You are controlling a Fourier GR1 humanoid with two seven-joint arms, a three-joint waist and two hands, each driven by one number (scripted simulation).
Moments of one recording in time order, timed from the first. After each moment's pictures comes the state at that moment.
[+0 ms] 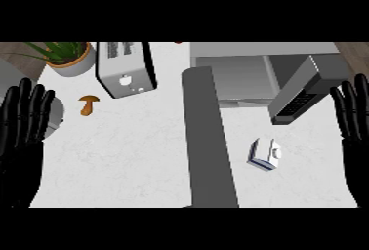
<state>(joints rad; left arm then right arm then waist) 0.01 0.10 0.00 -2.10 -0.06 0.01 -0.02 -0.01 -0.10 -0.02 -2.10 0.01 0.01 0.01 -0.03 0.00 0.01</state>
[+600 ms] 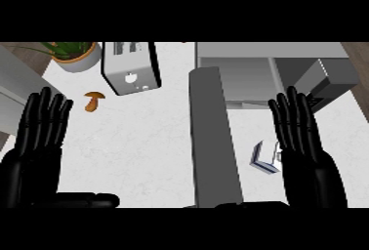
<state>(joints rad) 0.06 0.02 -0.04 -2.08 0.02 0.03 0.03 0.01 -0.01 0.34 -2.10 0.08 -0.24 0.08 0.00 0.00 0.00</state>
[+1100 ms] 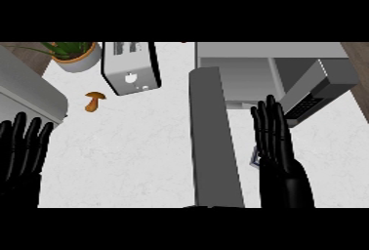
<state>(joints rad) 0.24 0.03 0.00 -2.18 0.12 -0.04 -0.01 0.00 0.00 0.51 -2.06 0.19 -0.46 0.08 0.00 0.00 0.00</state>
